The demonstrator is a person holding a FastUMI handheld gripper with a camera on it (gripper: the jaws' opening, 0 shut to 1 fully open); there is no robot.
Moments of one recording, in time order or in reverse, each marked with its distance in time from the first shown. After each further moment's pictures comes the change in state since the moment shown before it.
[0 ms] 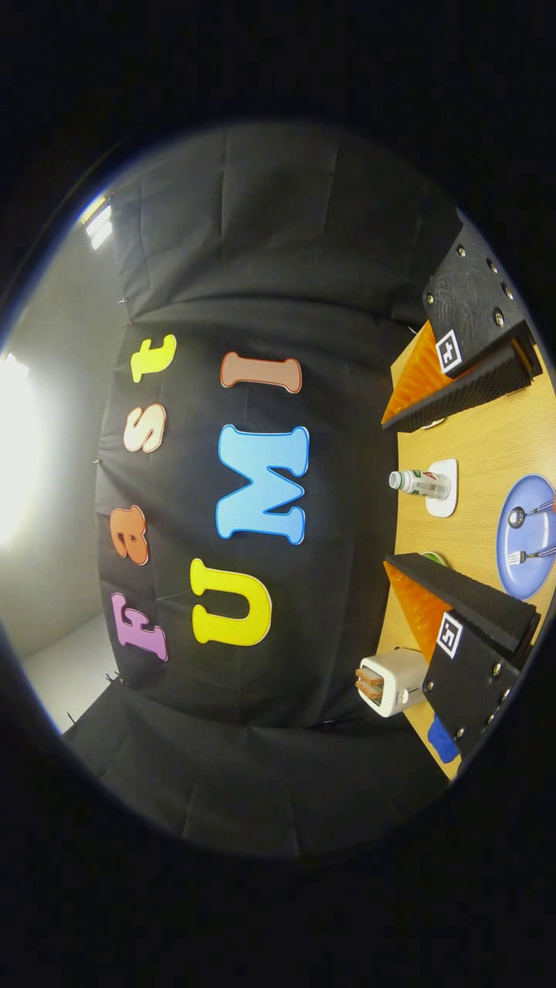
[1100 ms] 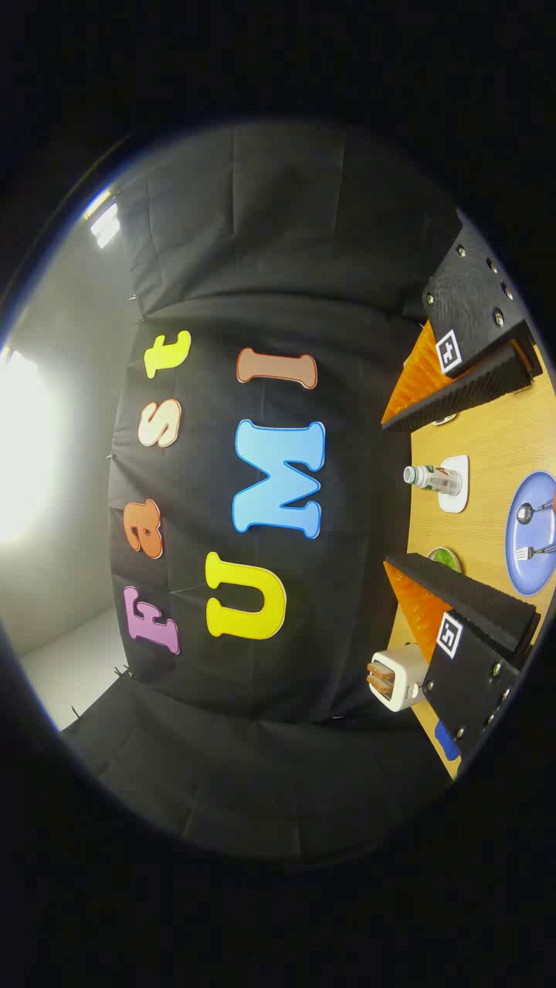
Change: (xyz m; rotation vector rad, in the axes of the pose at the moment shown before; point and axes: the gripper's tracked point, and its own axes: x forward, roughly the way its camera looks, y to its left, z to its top) arm -0.004 0.005 0.023 -0.003 -0.065 0.007
